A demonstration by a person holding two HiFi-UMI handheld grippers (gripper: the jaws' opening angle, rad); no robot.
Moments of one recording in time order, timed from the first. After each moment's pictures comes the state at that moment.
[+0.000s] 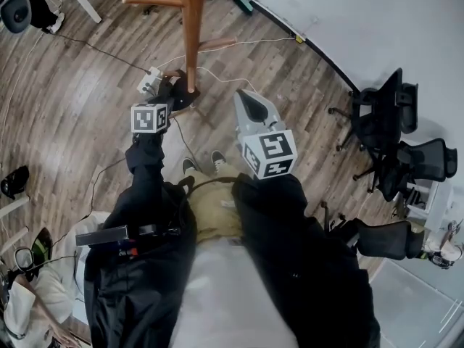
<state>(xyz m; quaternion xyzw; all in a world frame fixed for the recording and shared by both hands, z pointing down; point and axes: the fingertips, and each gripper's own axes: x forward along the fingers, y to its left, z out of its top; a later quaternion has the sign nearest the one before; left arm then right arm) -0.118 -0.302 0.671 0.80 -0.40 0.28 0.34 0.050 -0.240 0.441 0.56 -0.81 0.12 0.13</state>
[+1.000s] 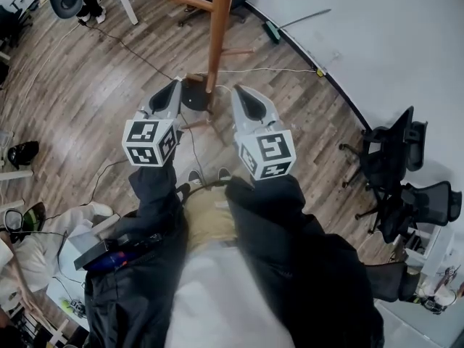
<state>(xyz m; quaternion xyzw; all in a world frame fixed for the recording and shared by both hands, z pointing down) -0.119 -0.270 0.401 0.84 -0.52 0.06 0.13 0.002 -0.243 0.376 0.49 -0.87 0.06 0.06</state>
